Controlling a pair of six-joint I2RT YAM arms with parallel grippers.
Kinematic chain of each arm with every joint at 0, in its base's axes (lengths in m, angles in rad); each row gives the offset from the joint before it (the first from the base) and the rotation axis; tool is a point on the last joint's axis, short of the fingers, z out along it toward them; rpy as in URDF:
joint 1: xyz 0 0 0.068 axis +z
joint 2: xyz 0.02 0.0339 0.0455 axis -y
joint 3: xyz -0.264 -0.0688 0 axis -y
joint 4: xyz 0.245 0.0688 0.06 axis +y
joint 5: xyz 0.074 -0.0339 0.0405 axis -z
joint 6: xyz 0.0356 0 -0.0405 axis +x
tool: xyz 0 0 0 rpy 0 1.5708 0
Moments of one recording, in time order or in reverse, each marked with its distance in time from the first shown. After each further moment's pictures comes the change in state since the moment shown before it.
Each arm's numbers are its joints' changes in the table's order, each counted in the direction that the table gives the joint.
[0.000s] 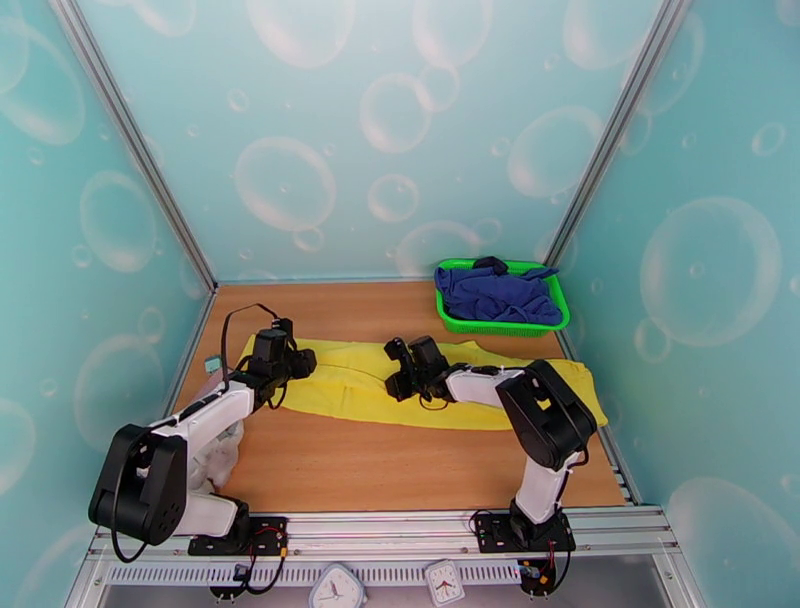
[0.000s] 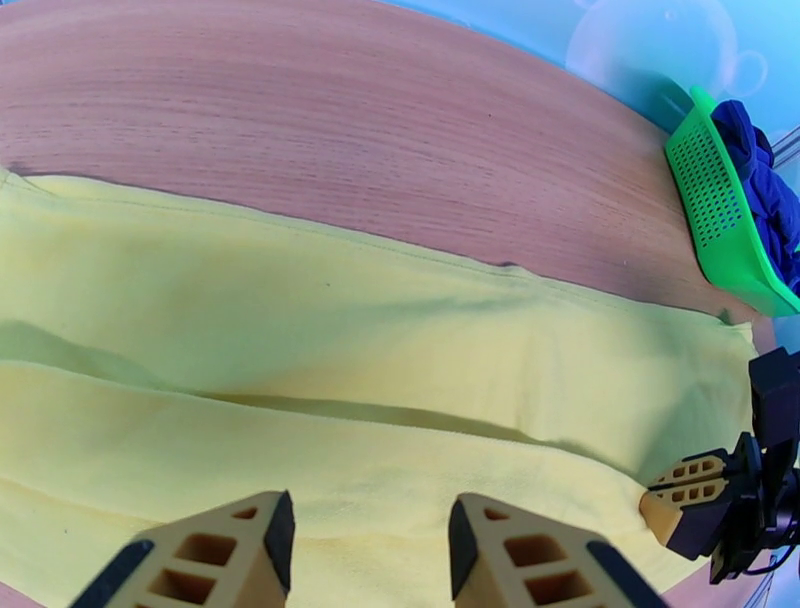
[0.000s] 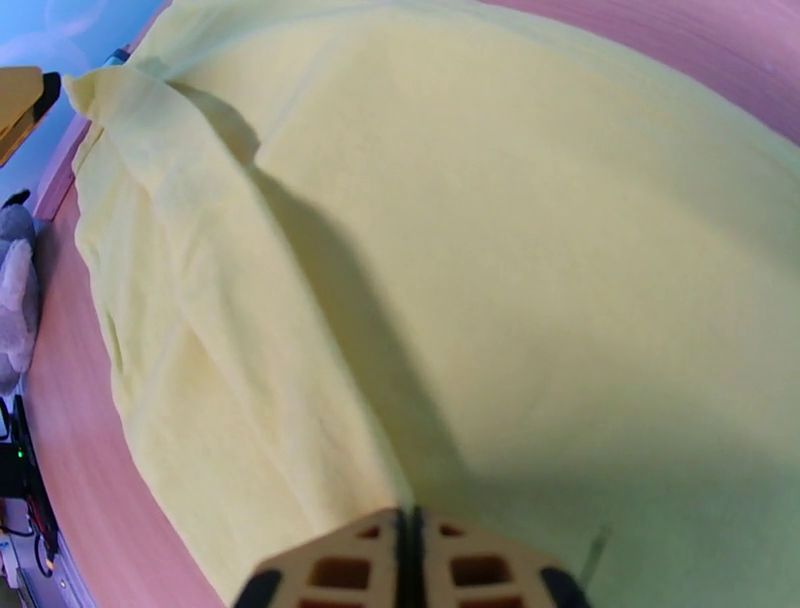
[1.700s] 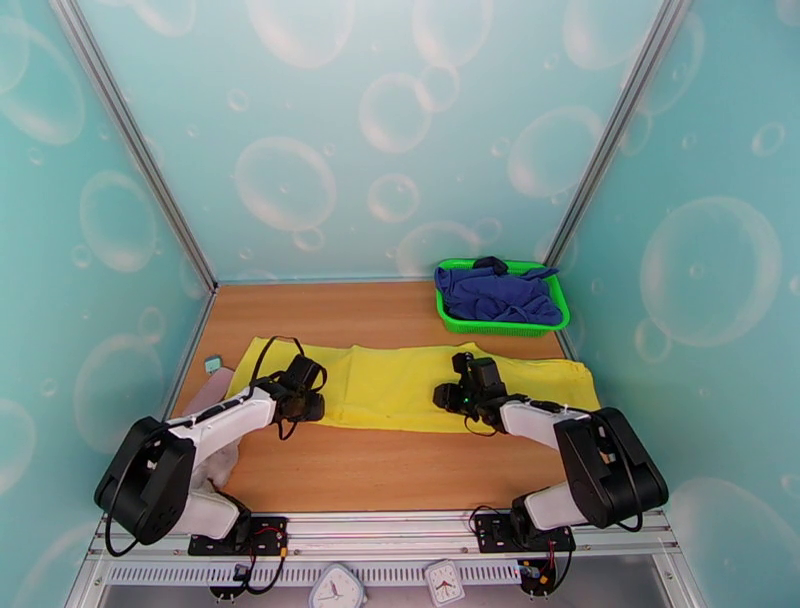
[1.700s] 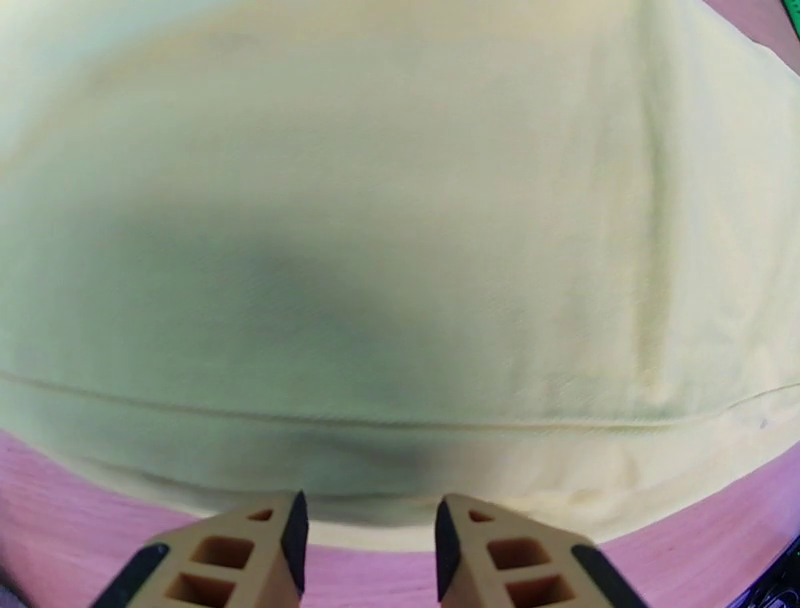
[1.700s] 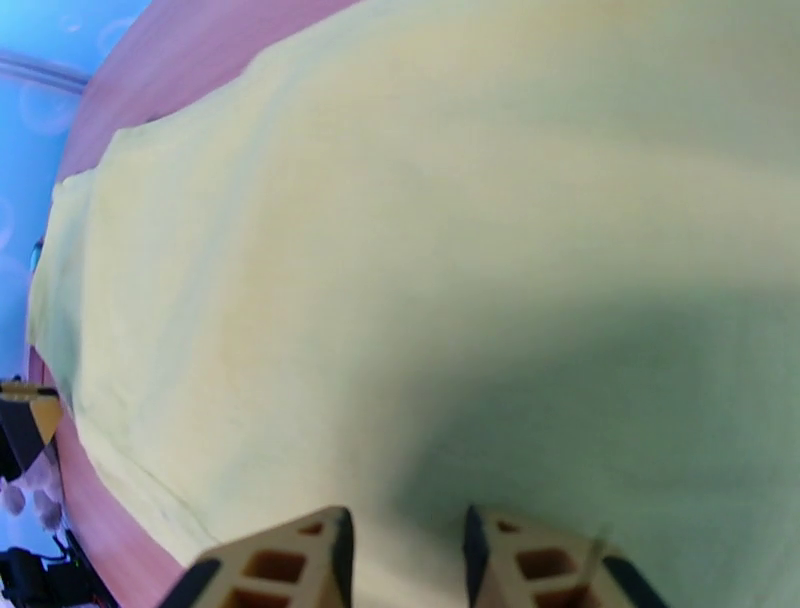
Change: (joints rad) left arm -0.229 -0.036 -0.015 0.453 -0.153 -0.098; right arm -0.293 0.364 -0.414 -0.053 0.090 0.301
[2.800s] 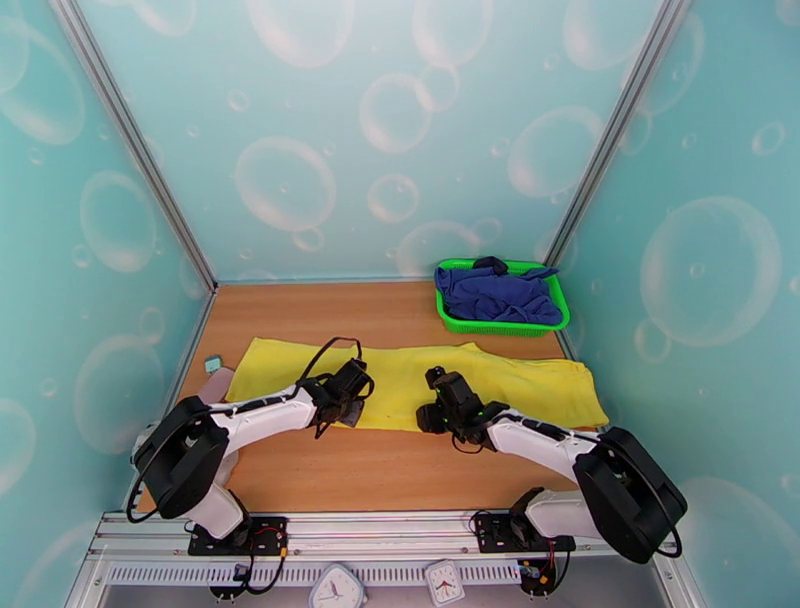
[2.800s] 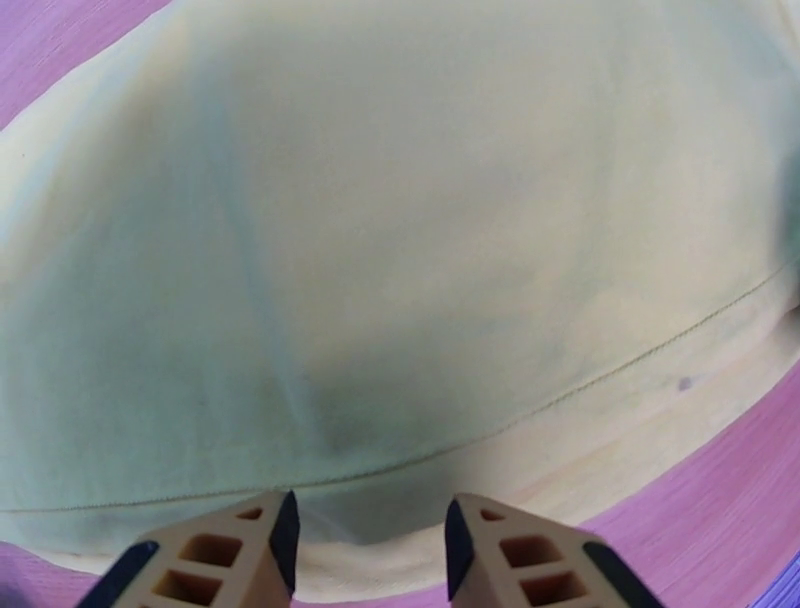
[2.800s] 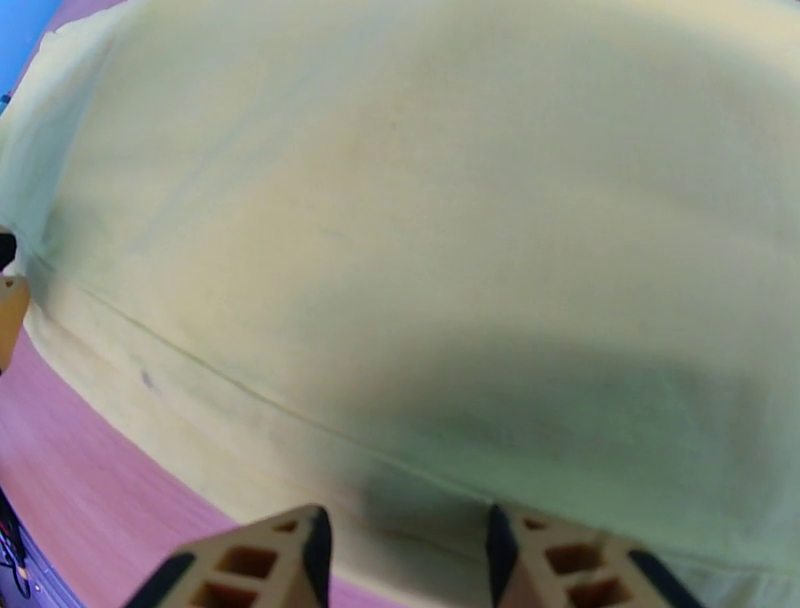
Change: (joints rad) left arm -0.309 -0.178 0.177 -0.058 -0.130 0.175; right arm 0.341 0.080 0.050 0.249 0.264 -0.083
